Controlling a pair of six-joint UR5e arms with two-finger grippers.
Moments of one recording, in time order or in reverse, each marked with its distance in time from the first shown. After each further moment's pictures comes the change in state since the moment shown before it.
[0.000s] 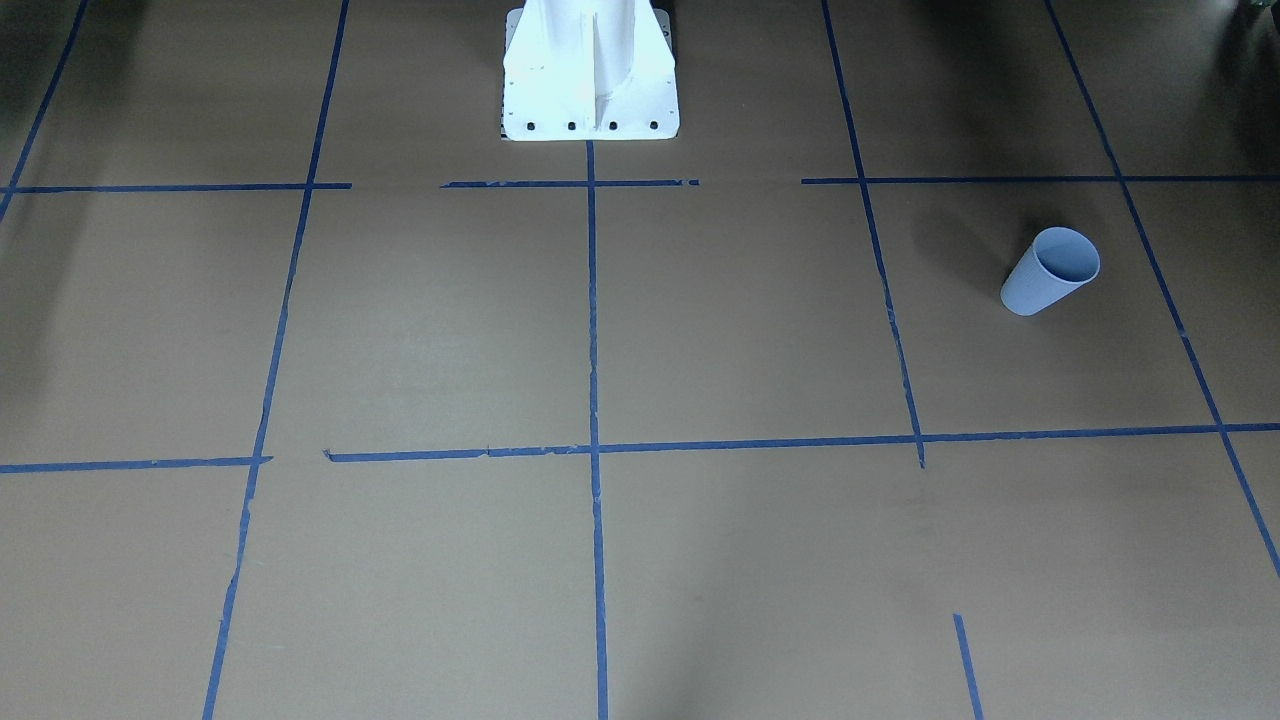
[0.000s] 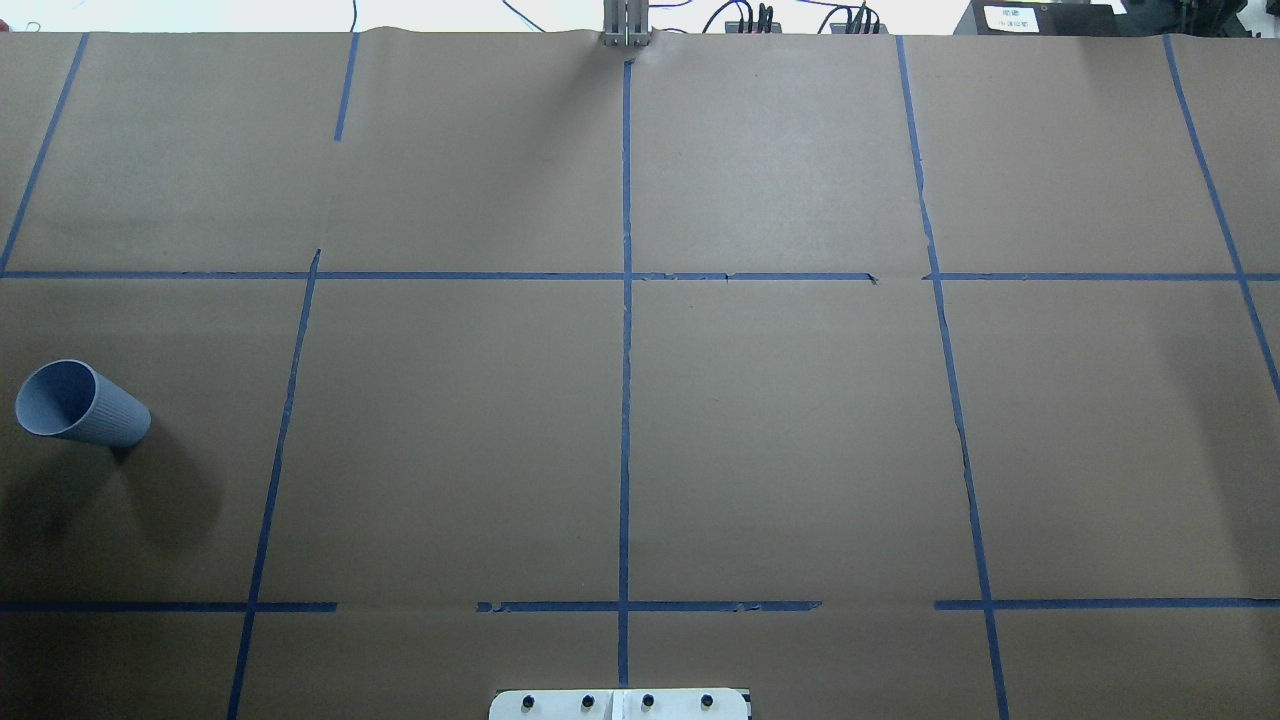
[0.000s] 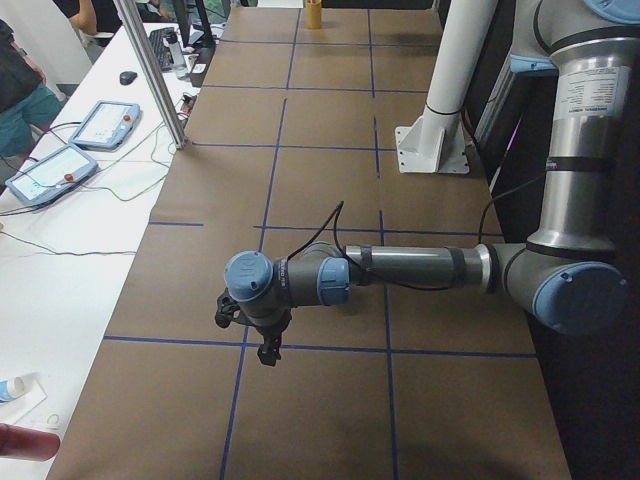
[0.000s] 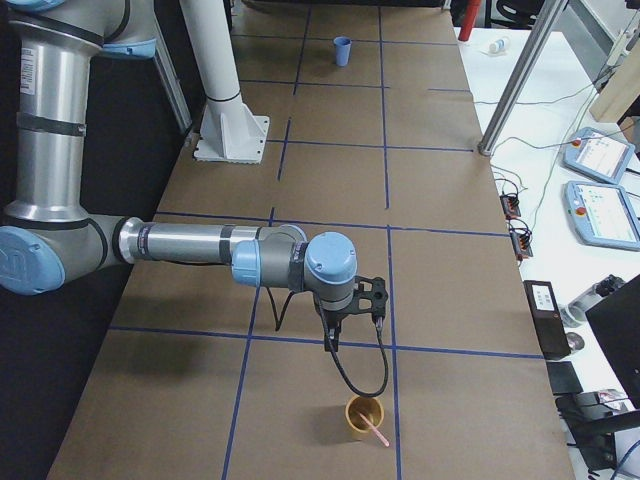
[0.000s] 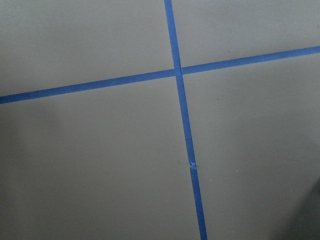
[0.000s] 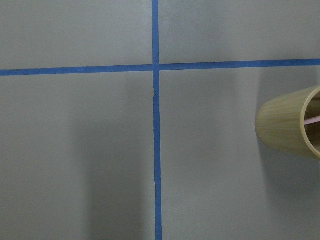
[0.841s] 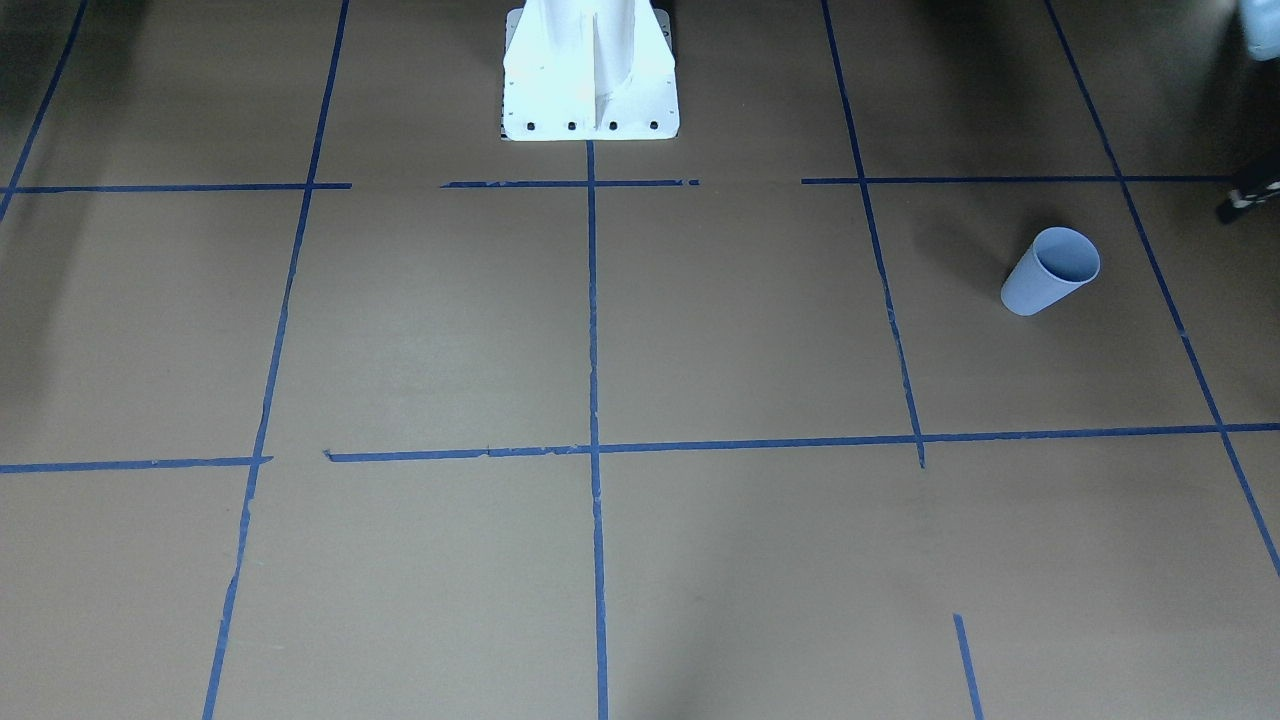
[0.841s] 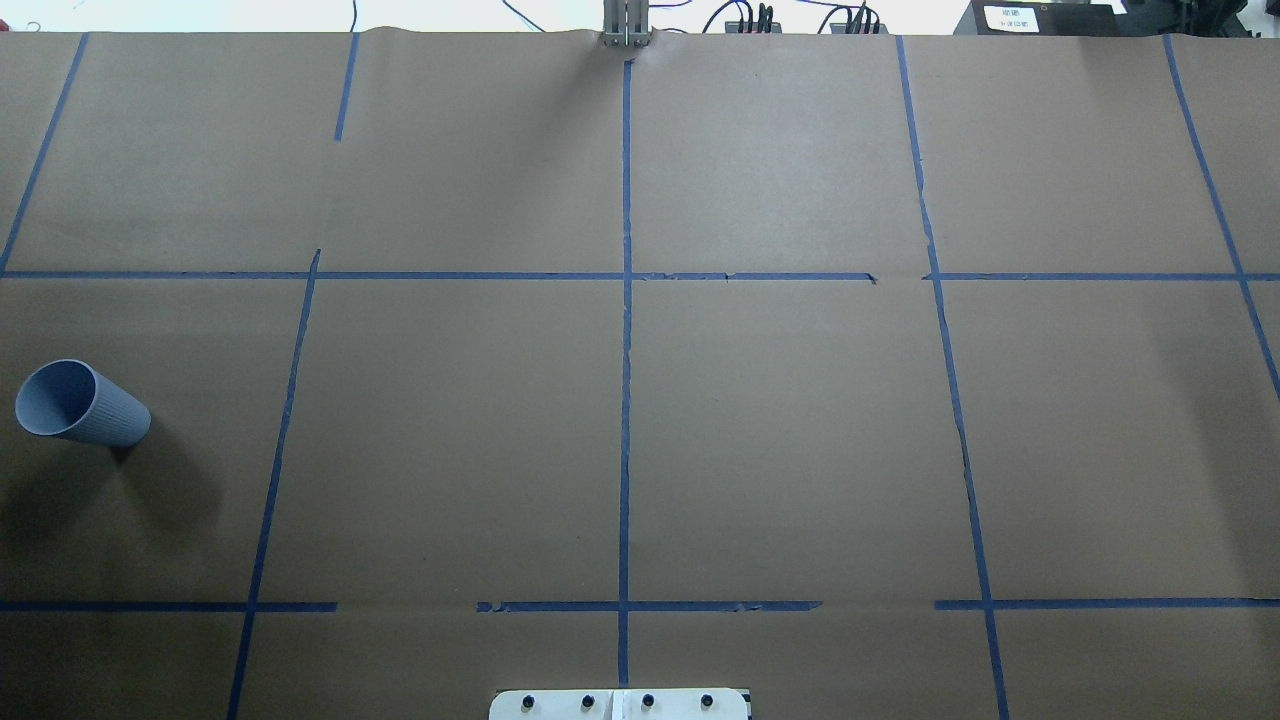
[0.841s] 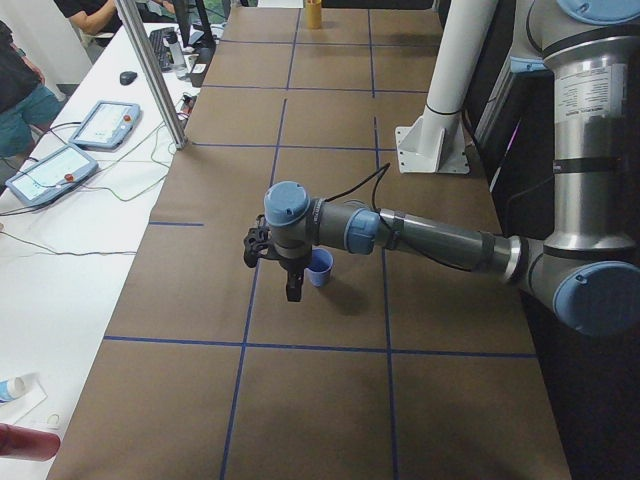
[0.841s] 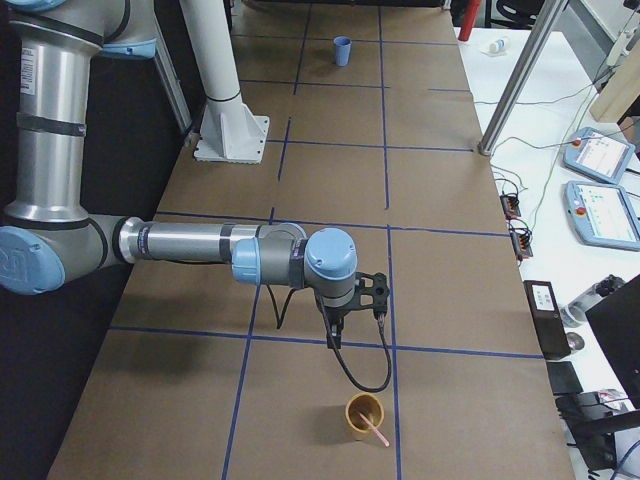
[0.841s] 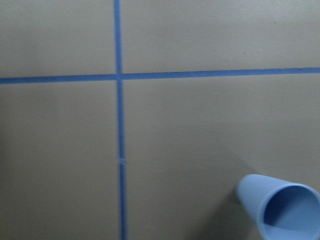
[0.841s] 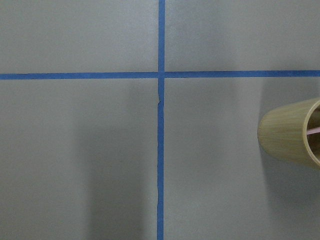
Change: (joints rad) left arm 0.204 0.128 -0.318 -0.110 -0.026 -0.504; right arm 0.000 0.000 0.010 0.009 0.000 0.000
